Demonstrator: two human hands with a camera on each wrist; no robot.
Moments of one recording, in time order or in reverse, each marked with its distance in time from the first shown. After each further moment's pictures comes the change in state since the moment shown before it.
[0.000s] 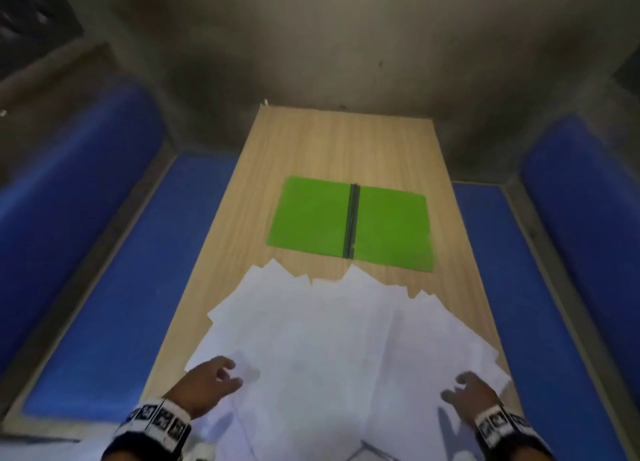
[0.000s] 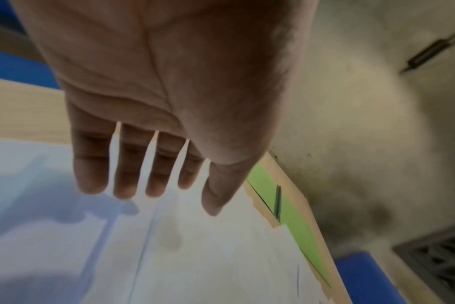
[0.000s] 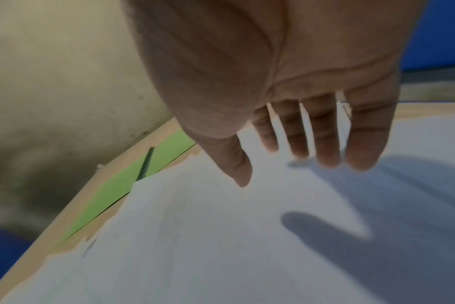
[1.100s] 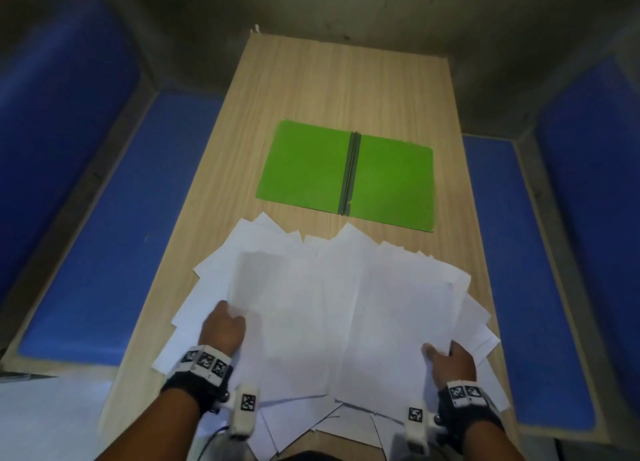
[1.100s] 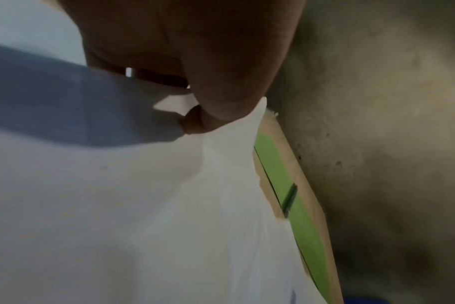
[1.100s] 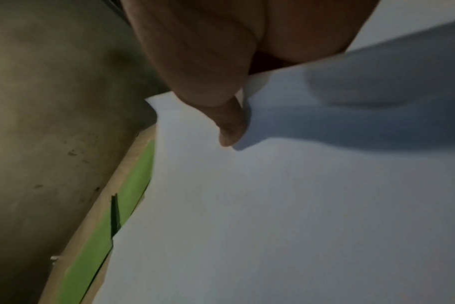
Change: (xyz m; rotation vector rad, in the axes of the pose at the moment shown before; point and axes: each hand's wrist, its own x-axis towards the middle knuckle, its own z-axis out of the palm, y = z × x) left_hand 0.021 0.053 0.052 -0.149 0.314 -0.188; right_hand -0.028 -0.012 0.031 0.600 0.249 0.048
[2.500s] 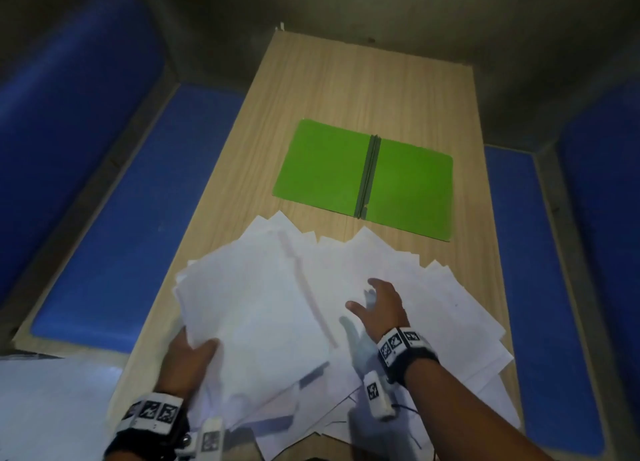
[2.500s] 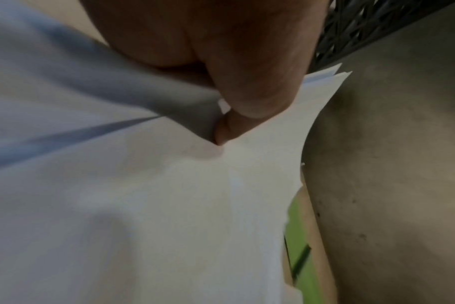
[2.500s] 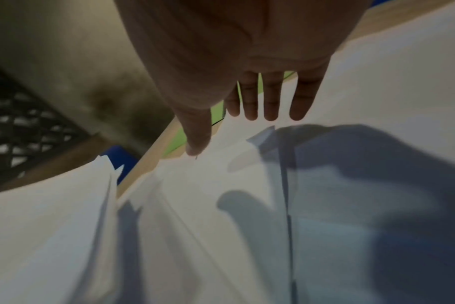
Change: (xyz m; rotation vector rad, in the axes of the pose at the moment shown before) left_hand -0.044 -0.067 -0.035 -0.535 0.098 0.048; right_hand -0.014 -0.082 0.117 -0.497 -0.284 -0.552
